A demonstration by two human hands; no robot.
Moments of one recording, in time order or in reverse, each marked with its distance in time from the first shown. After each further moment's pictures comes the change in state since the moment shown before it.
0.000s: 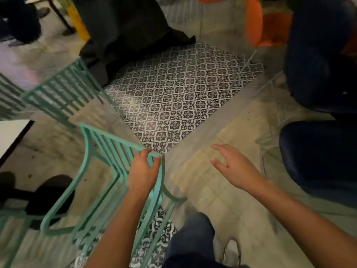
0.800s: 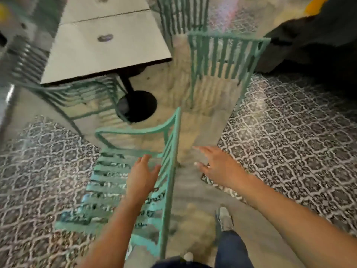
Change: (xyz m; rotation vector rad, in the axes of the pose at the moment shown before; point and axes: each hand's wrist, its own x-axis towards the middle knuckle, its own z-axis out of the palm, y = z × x) left_hand 0.183 -0.096 -0.011 -0.120 0.444 -1.038; right_hand 0.449 -0.204 0.124 -0.326 -0.802 -1.107
